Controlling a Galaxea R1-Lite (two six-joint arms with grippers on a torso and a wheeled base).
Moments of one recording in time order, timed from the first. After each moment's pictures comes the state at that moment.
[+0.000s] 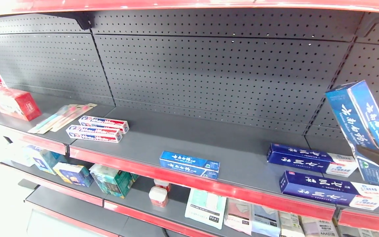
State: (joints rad) left arm -0.31 0.00 -0.17 0.28 0.26 -0.06; right arm 0.12 0.97 -0.53 -0.19 0.07 -0.39
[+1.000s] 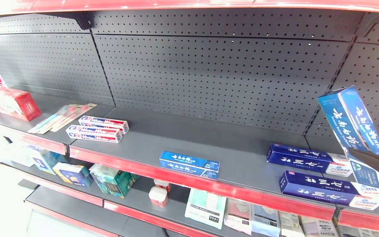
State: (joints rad) left arm -0.01 0.04 -0.13 0.20 -0.09 -0.01; right arm 0.12 1.01 -0.52 -0.19 0.07 -0.36
